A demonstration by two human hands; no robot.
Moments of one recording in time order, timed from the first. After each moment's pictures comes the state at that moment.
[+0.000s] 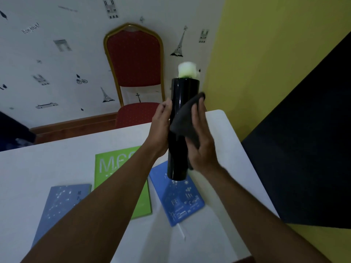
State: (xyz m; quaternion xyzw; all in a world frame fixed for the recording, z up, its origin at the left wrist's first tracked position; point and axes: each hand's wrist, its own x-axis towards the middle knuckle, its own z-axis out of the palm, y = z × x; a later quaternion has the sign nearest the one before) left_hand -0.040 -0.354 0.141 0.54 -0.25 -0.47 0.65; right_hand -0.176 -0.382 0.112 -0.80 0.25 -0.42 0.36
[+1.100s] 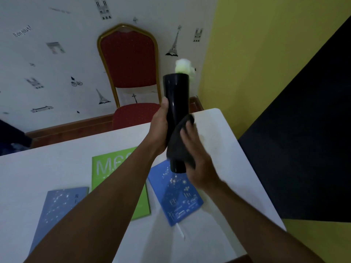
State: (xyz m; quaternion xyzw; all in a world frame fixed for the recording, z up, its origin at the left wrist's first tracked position) left_hand -0.047 -0.361 0.147 0.56 -0.24 -0.50 0.62; right_hand -0.207 -0.360 0.076 -0.85 0.22 -0.35 0.32
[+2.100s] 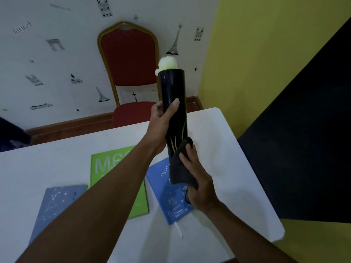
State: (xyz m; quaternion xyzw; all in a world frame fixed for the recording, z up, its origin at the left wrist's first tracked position) left_hand -0.045 -0.362 0.135 0.55 -0.20 -0.49 0.64; right_hand -0.232 -0.315 0.055 -0.82 0.24 -0.34 0.40
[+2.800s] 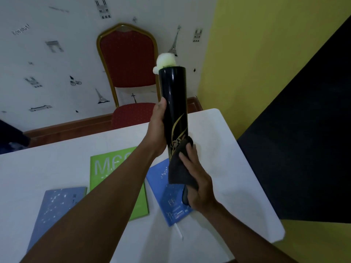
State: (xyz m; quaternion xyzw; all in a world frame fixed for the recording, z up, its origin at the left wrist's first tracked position) left_hand -0.047 -0.360 0.142 0.52 -0.22 -0.51 0.65; right_hand -0.225 -0.312 0.060 -0.80 0.26 -0.36 0.41
